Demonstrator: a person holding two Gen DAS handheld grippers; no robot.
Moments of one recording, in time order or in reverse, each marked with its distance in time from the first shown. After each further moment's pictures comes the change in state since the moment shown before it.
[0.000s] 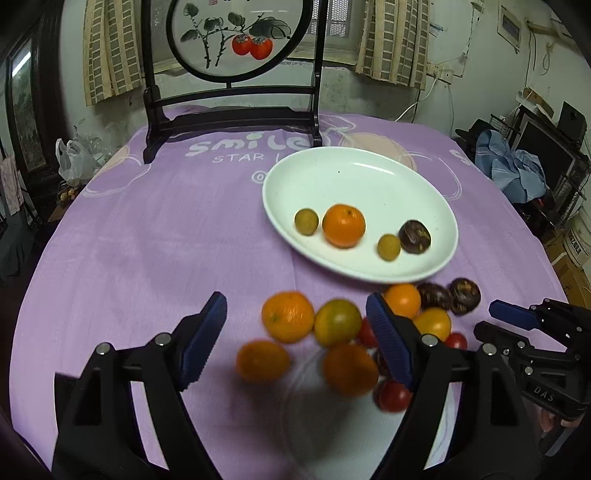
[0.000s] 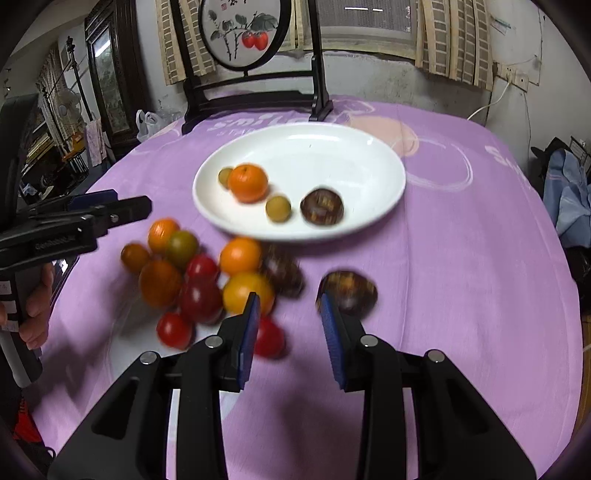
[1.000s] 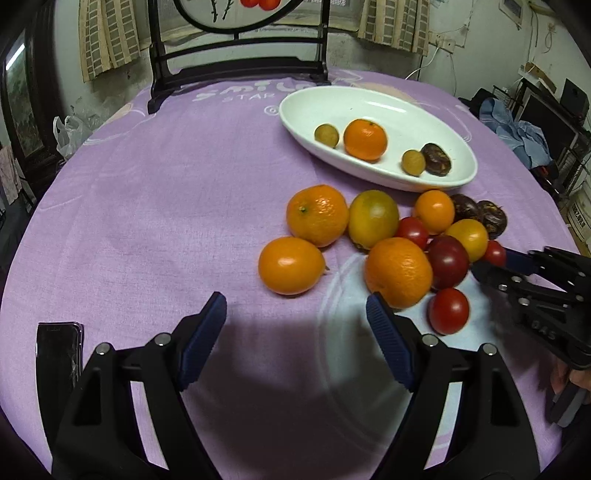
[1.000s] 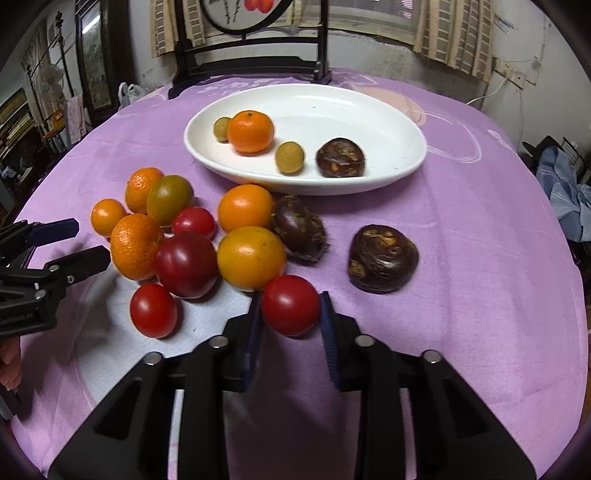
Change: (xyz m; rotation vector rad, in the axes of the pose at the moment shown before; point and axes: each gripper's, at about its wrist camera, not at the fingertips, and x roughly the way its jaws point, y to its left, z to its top) left arm 0.022 0.023 -0.060 0.018 0.113 0.004; right arm 0.041 0.023 -0.011 -0.007 0.051 -0.092
